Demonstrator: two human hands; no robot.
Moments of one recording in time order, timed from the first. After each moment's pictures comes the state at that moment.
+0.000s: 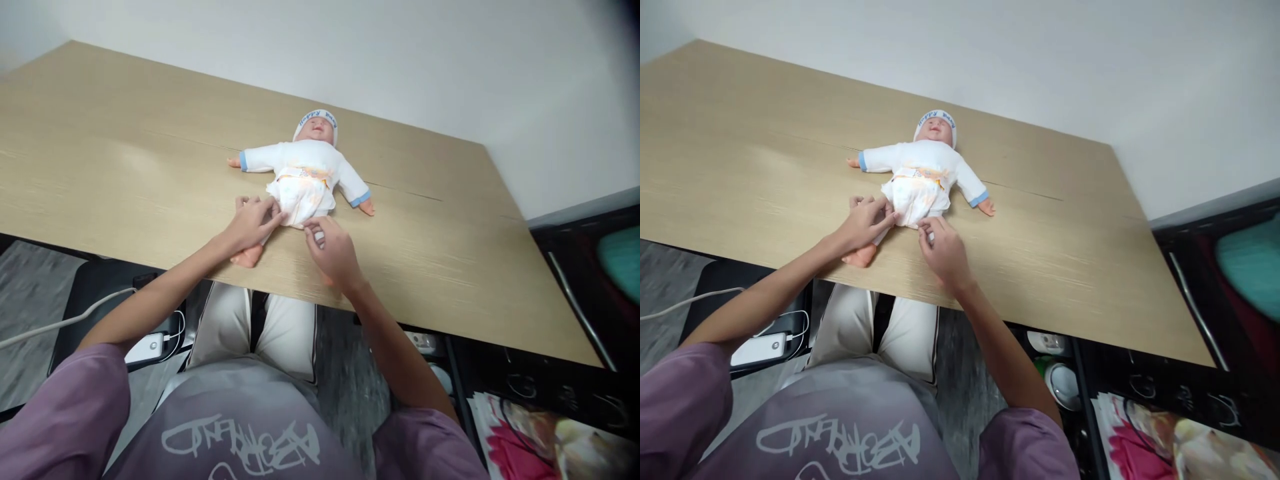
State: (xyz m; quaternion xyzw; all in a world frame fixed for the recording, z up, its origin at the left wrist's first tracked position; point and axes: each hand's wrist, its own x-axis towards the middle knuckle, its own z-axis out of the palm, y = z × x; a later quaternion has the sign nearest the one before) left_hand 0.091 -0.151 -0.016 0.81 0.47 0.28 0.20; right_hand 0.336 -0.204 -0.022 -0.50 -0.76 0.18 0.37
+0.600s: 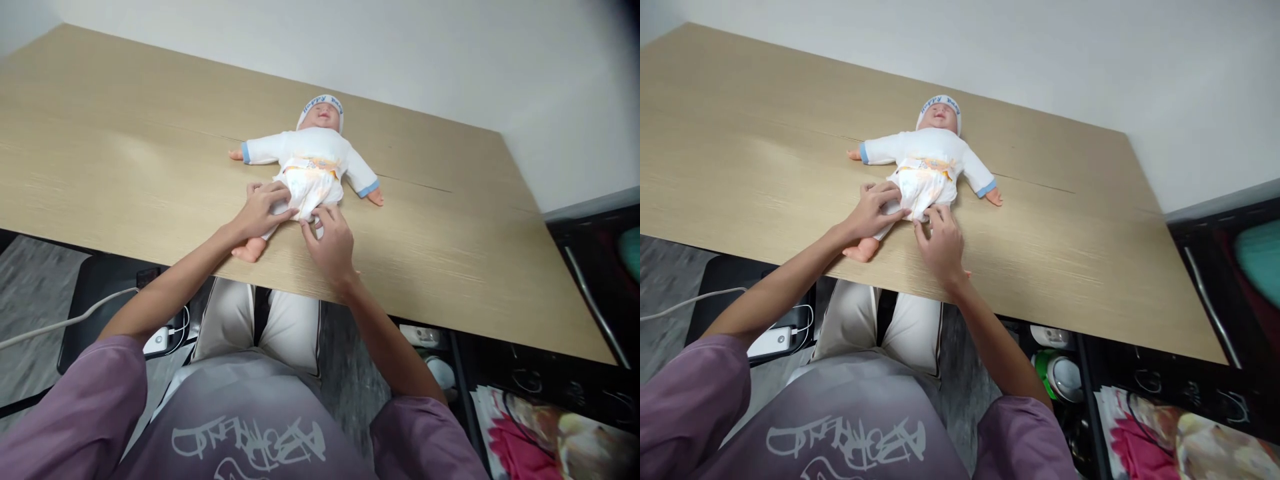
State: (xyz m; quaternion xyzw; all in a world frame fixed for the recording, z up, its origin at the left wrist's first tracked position) left_hand 0.094 -0.129 -0.025 0.83 0.40 0.32 0.22; right_hand 0.315 -0.200 -0.037 -0.57 -0.73 0.06 0.37
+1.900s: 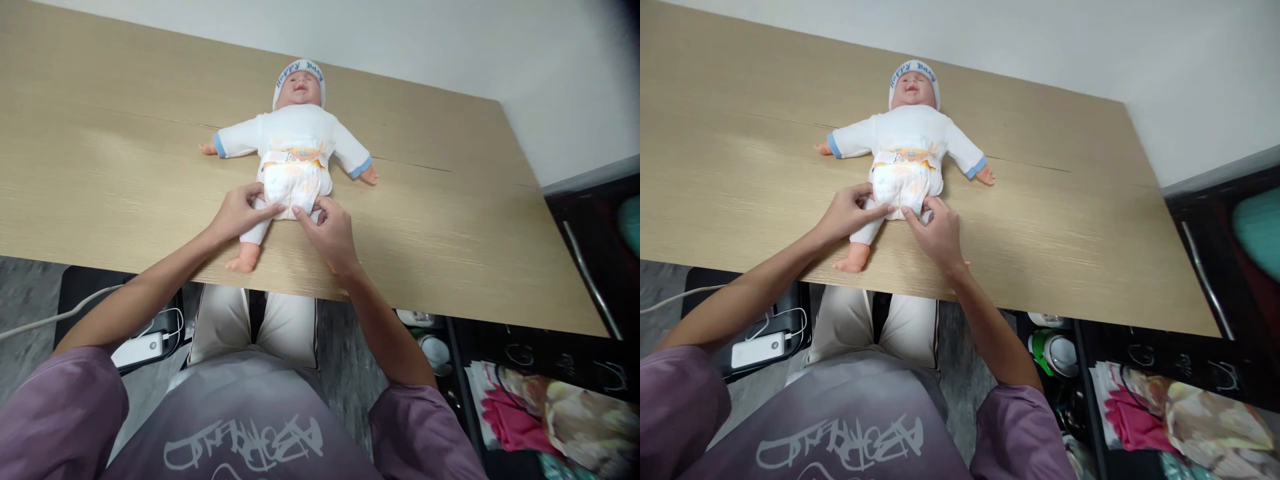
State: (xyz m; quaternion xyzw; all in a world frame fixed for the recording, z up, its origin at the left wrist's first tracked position) left_hand 0.099 -0.137 -0.022 0.67 0.47 0.37 0.44; right_hand 0.331 -0.187 -0.027 -0.61 -0.66 0.19 0.41
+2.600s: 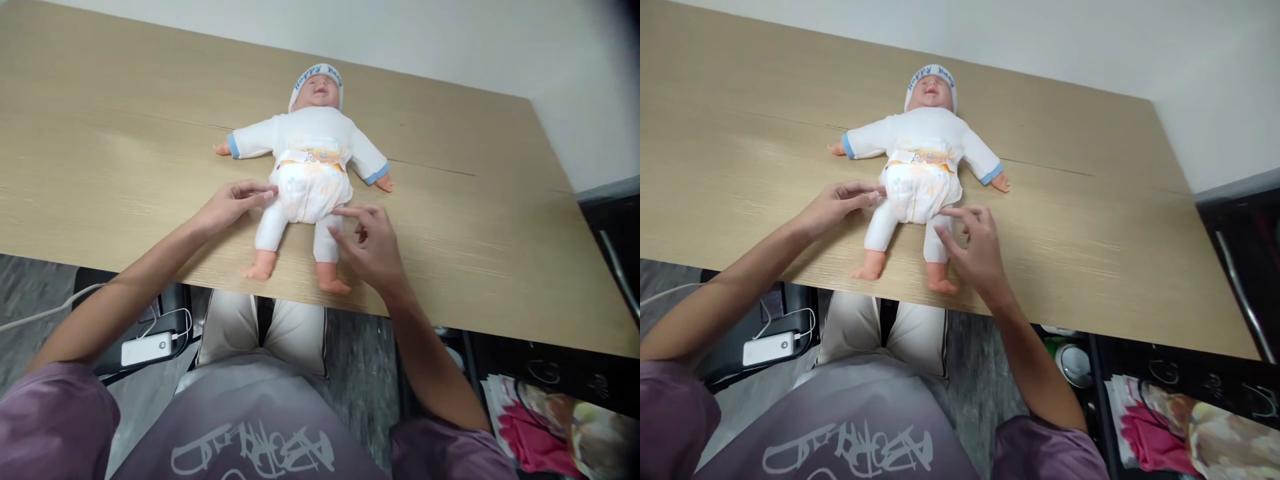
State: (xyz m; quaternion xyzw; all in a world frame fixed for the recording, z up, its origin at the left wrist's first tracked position) left_hand 0.055 -0.128 -0.002 0.59 0.42 0.35 0.59; right_hand 0.377 -0.212 -0.017 -0.60 -0.70 0.16 0.36
